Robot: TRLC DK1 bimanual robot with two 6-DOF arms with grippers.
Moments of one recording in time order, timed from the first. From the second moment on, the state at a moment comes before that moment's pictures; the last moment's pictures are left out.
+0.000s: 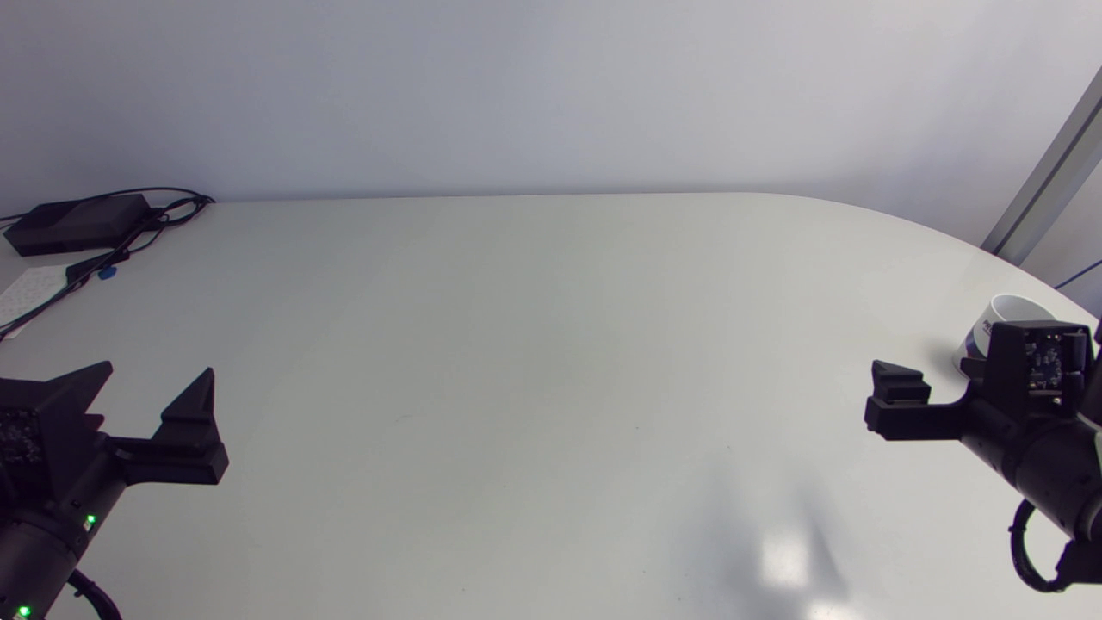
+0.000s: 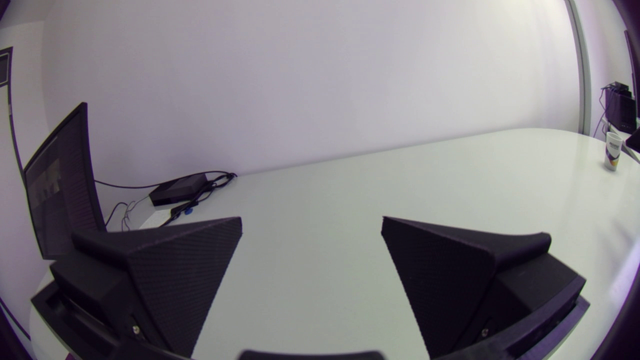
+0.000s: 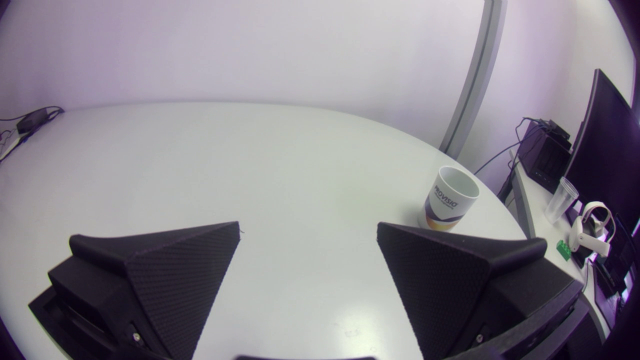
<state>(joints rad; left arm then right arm) -0.11 0.27 0.19 -0.08 -0.27 0.20 -0.08 0.69 0.33 0.01 0.08 -0.11</state>
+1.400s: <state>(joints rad) -0.10 0.01 0.07 -0.14 -0.26 0.28 0.02 0.09 0.05 -0.02 0.07 -0.32</state>
